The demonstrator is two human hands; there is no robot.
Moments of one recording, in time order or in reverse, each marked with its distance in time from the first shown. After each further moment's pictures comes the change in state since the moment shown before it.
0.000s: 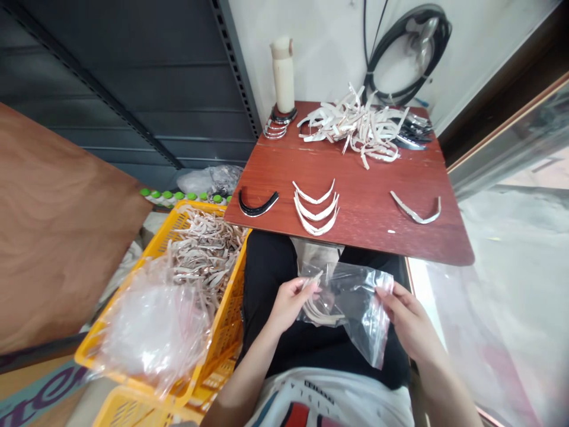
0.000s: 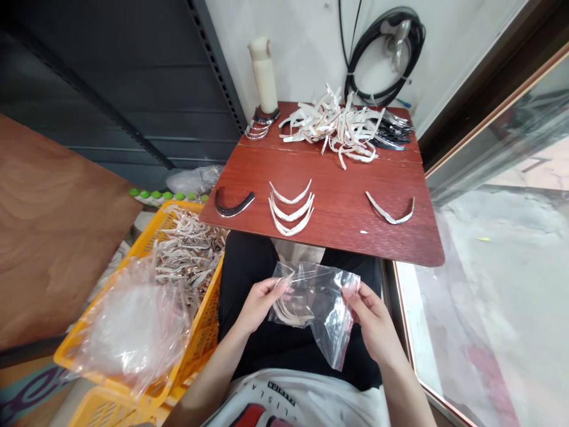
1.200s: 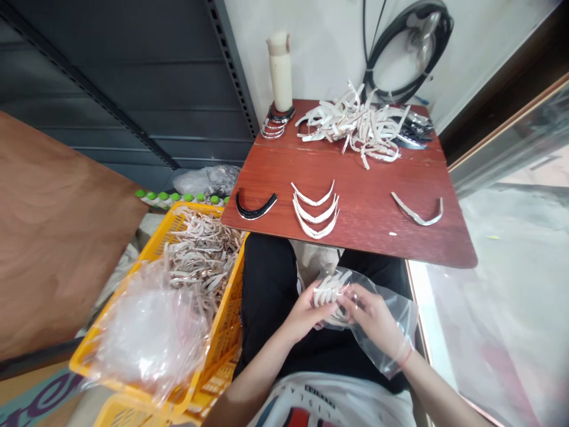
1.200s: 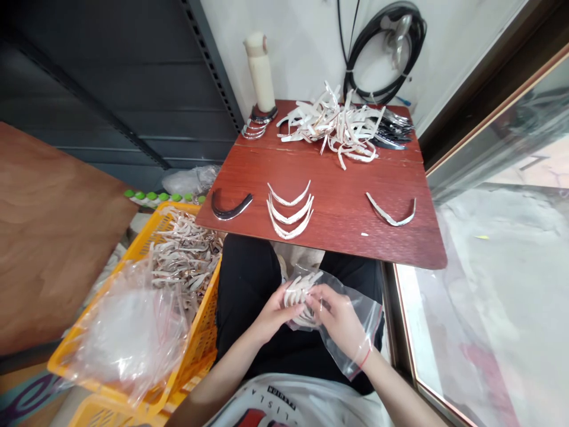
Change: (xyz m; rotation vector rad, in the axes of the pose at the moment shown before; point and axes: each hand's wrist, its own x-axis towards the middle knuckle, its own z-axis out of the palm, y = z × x) left_hand 0.005 -0.024 0.025 -0.195 -0.221 -0.079; right_hand 0.014 0.004 0.041 -0.656 -0.268 -0.227
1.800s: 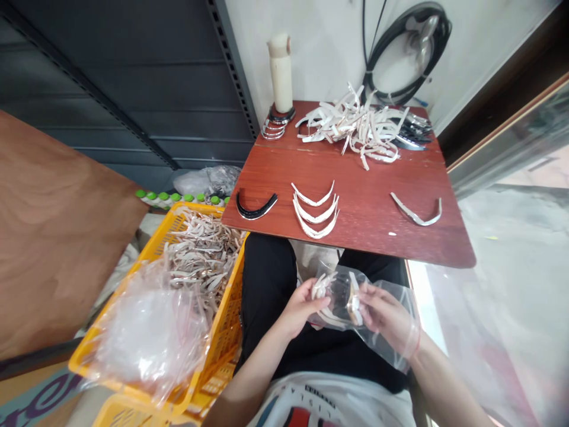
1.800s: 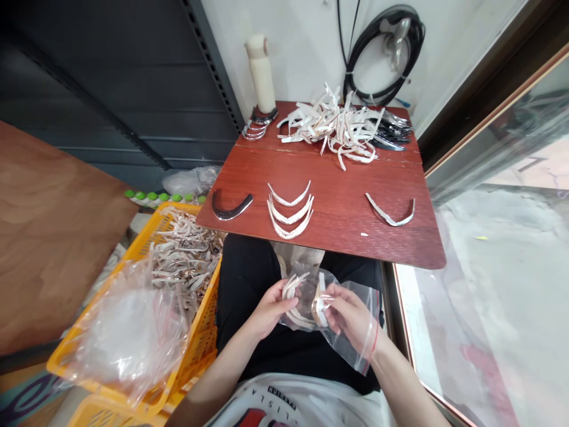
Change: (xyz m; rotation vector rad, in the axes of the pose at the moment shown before) left_hand 0.001 0.010 -0.003 -0.158 0.077 -0.008; right_hand -0.001 -0.007 -0.014 0.609 -0.041 0.325
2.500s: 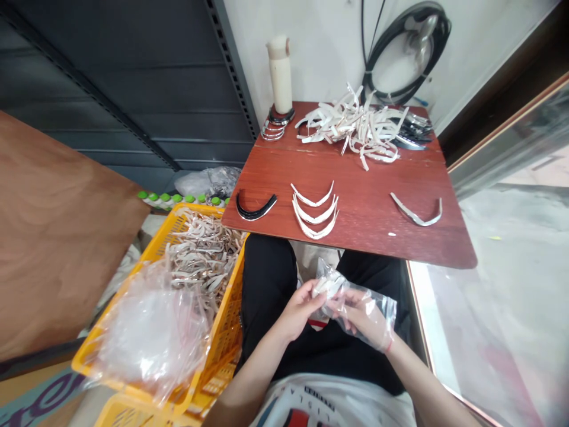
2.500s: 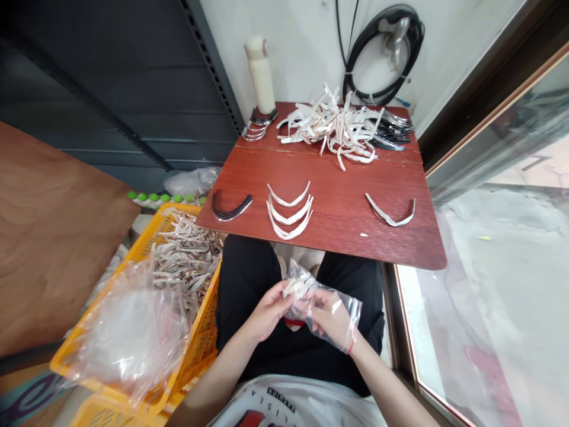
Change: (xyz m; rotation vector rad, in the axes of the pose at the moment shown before) left_hand -0.003 0.000 0.001 0.002 -0.025 0.032; right_hand 0.022 0.030 0.011 -0.272 -0.055 -0.089
